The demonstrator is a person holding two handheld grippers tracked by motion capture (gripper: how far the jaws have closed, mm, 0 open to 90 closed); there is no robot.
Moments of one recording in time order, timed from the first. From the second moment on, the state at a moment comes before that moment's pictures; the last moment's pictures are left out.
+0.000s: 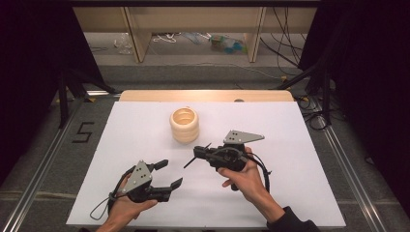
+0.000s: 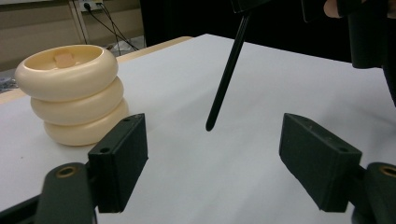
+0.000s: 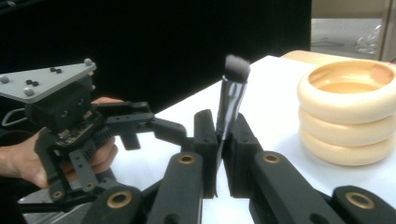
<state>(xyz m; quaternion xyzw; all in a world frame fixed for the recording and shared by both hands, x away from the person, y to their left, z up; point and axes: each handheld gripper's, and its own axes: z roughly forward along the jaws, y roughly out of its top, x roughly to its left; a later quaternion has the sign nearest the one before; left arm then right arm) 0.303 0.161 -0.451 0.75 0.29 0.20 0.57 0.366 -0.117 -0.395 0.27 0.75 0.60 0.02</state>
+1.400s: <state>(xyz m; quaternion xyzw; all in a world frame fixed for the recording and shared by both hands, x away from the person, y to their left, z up) 0.309 0.167 -0.454 0.75 0.30 0.20 0.55 0.416 -0.127 -0.373 0.28 0.78 0.55 0.10</state>
